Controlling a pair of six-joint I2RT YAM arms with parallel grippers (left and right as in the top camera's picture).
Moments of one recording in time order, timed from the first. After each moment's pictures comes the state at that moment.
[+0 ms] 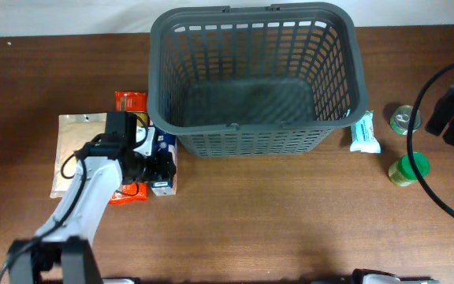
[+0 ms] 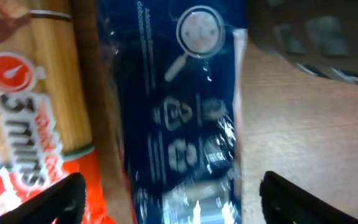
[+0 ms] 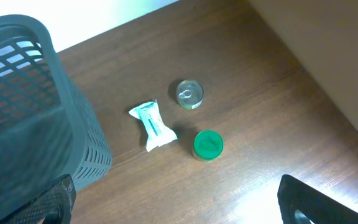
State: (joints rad) left arm -0.03 1.54 0.94 -0.75 0.22 -0.05; right arm -0.15 1.39 2.27 -1.69 0.22 0.26
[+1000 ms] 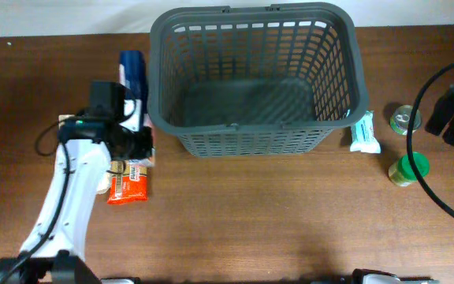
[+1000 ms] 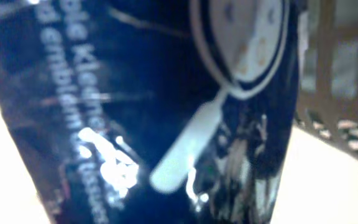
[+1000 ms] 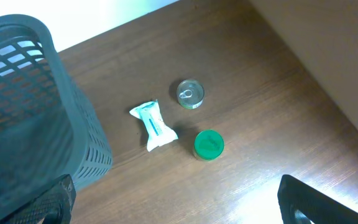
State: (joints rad) left arm -0.01 1.51 1.24 -0.97 0.08 -0.05; right arm -0.15 1.39 2.27 -1.69 0.22 0.26
